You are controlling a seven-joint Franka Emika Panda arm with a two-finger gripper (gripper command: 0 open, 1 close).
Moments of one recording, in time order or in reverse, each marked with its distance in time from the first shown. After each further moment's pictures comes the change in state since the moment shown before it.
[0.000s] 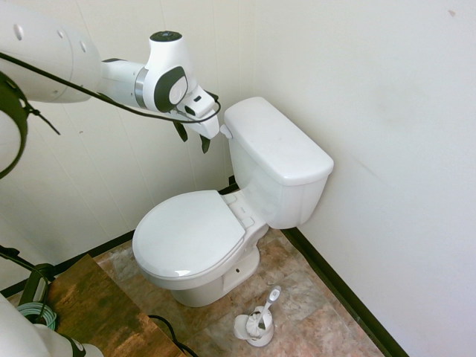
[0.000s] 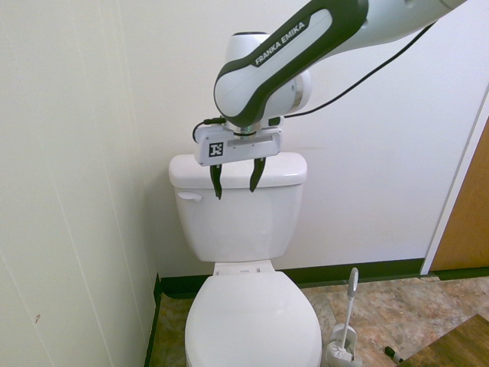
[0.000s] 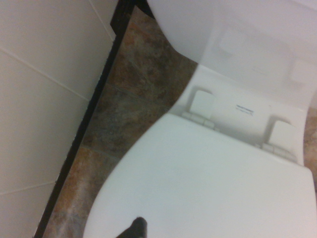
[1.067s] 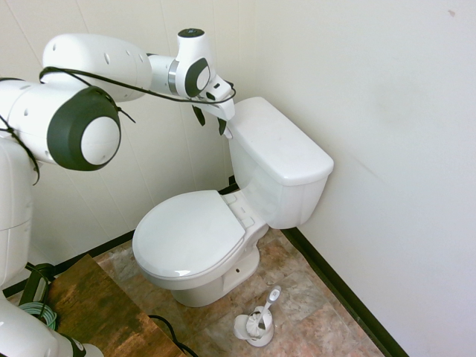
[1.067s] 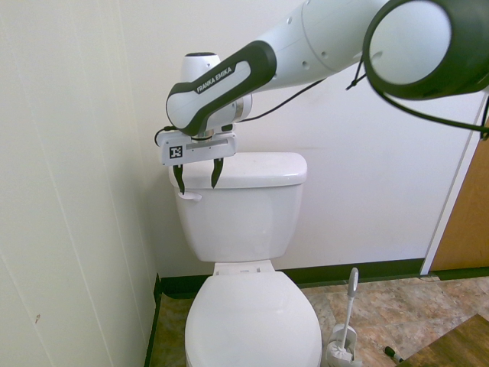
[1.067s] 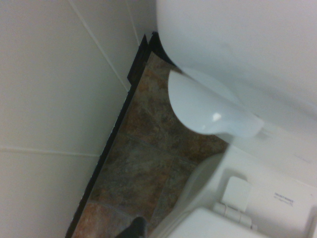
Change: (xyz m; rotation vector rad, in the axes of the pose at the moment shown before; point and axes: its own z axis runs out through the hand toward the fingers) arm 0.058 -0.120 0.068 0.015 0.037 -0.003
